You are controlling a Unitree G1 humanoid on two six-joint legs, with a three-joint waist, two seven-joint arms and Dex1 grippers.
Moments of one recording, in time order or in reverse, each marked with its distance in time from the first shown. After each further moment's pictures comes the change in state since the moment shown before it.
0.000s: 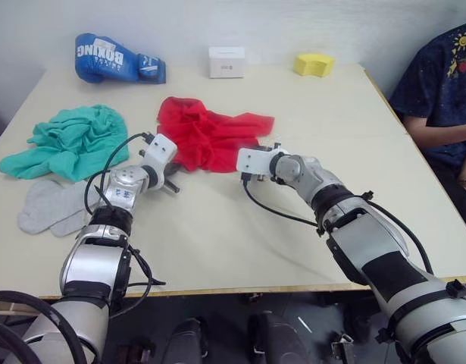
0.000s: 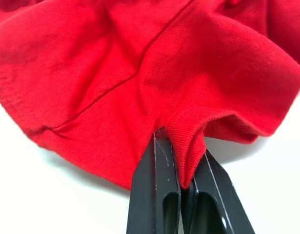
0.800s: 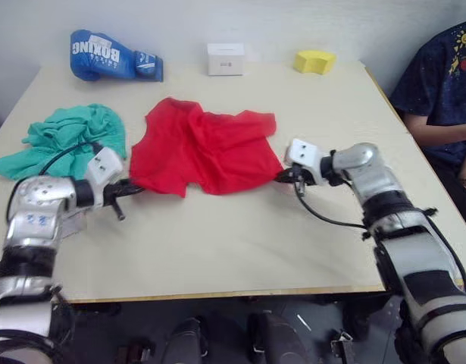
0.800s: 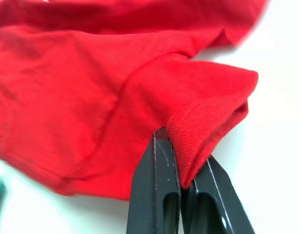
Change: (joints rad) left arm 0.503 0.404 0.136 -0.692 -0.252 0.084 -0.585; right arm 0.273 -0.336 -0.270 -0.552 0.445 0.232 0.943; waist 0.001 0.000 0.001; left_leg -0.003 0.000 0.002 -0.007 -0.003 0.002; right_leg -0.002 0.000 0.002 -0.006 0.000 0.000
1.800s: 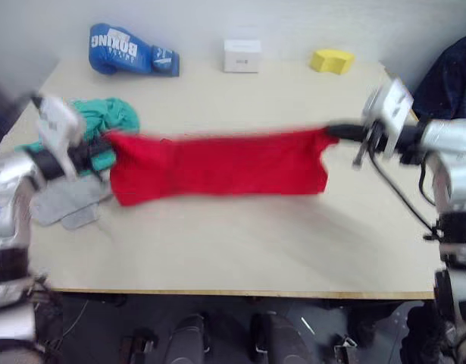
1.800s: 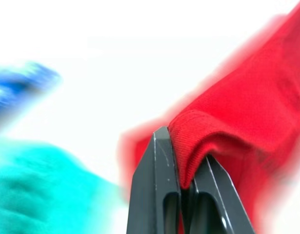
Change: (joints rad) left arm -0.305 -0.044 0.132 -0.046 -0.023 0.017 0.426; right arm -0.001 -0.212 -0.248 -0.346 0.270 0.049 -0.317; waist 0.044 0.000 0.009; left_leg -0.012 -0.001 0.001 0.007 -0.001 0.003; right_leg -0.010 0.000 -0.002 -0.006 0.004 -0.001
